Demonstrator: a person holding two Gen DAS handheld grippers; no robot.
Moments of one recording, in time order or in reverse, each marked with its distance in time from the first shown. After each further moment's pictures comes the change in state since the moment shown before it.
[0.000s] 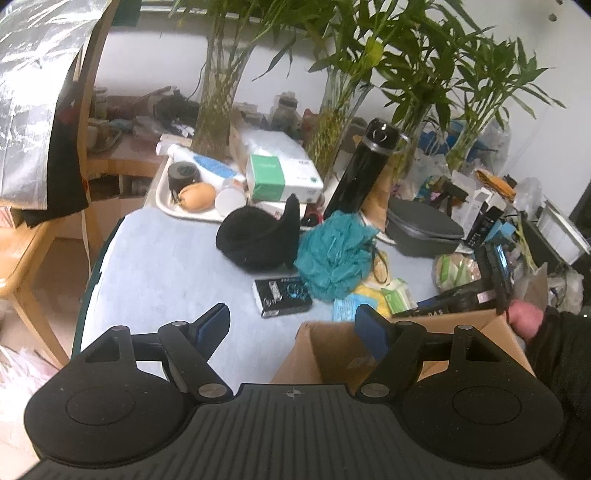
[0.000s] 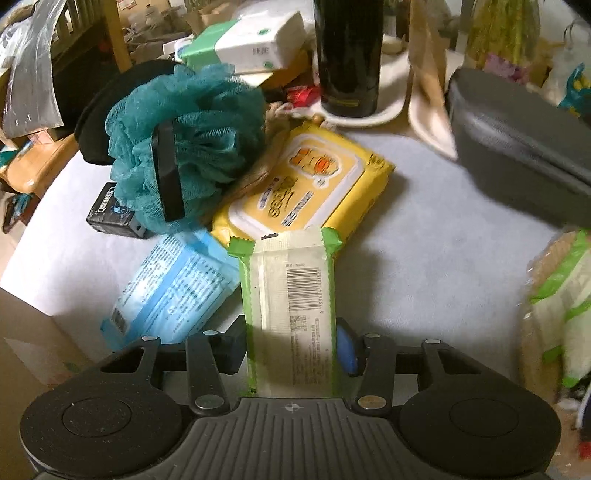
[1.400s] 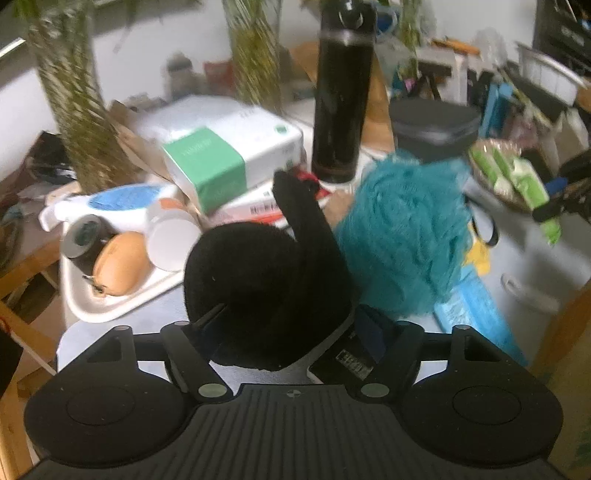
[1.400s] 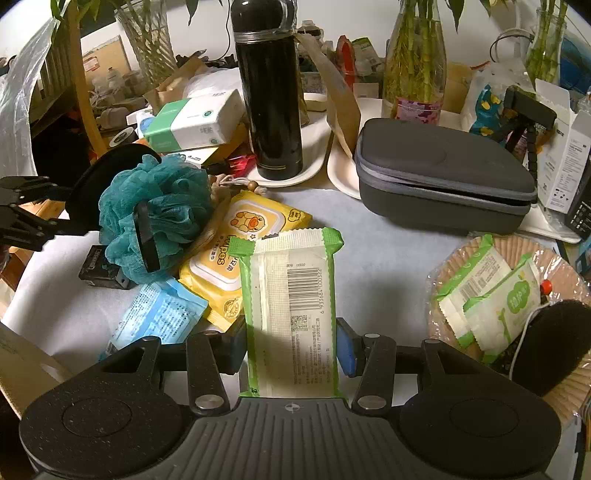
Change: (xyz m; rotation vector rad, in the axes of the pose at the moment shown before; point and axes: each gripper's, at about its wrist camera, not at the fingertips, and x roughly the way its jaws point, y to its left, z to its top) left arm 0.199 0.027 0.050 0.538 0.192 -0.091; right arm -0.063 -0.027 -0.015 0.123 -0.146 -0.076
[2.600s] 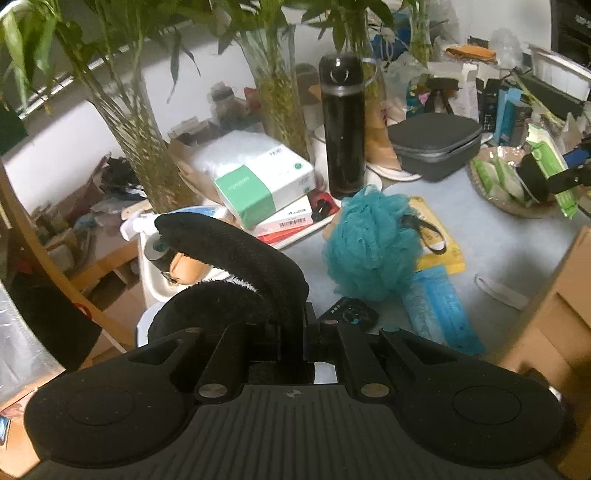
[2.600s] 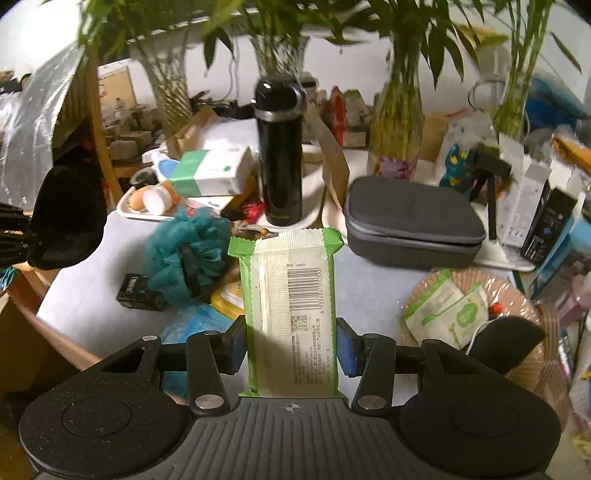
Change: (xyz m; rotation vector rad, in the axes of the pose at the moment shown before) left arm -0.115 -0.062 0.011 -0.008 -0.006 0.220; right arm -0.106 0.030 -0.002 -0.027 -0.119 -0.050
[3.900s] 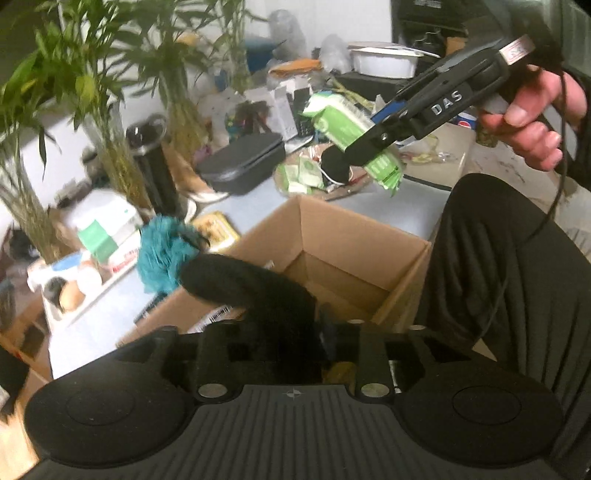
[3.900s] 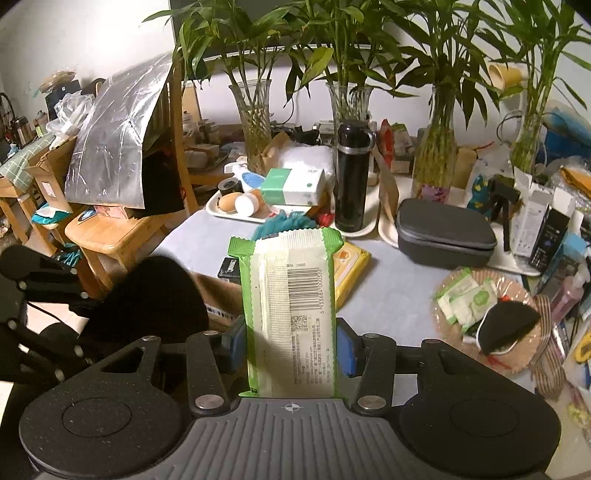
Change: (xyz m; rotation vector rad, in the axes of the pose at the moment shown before) left arm -0.120 -0.143 -0.055 0.219 -0.091 -0.316; right arm -0.129 0.058 -0.049 -0.042 -0.054 0.127
